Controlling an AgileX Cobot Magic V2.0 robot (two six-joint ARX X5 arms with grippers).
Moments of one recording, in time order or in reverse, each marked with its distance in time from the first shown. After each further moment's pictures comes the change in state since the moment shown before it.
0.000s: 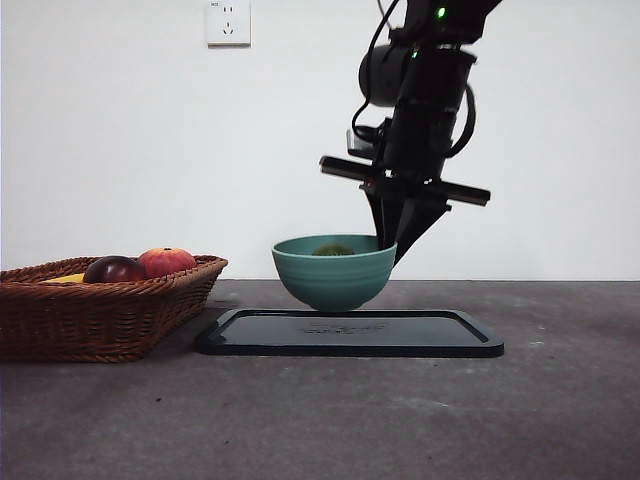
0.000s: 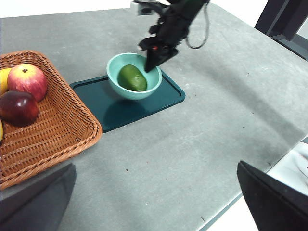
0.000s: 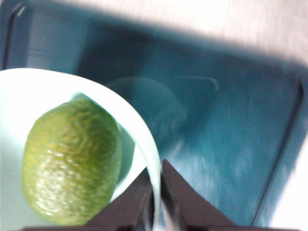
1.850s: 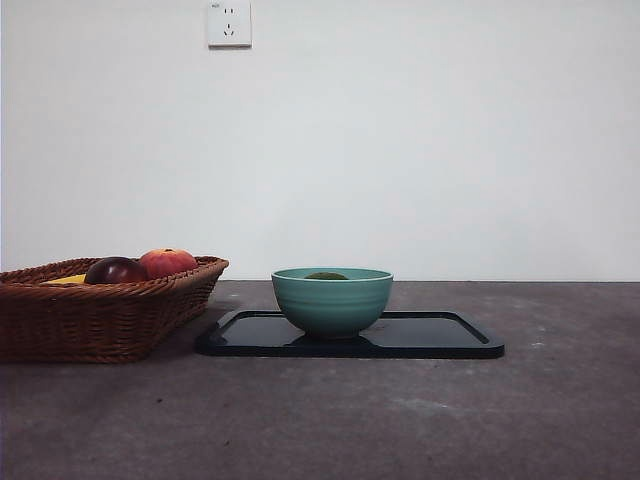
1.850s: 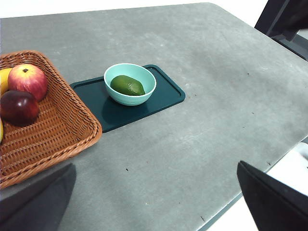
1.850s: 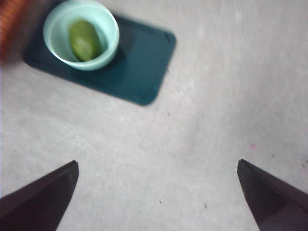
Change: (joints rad) left arm 0.000 0.000 0.000 0.000 0.000 0.000; right arm 0.076 -1.173 -0.536 -0.241 0.257 -0.108
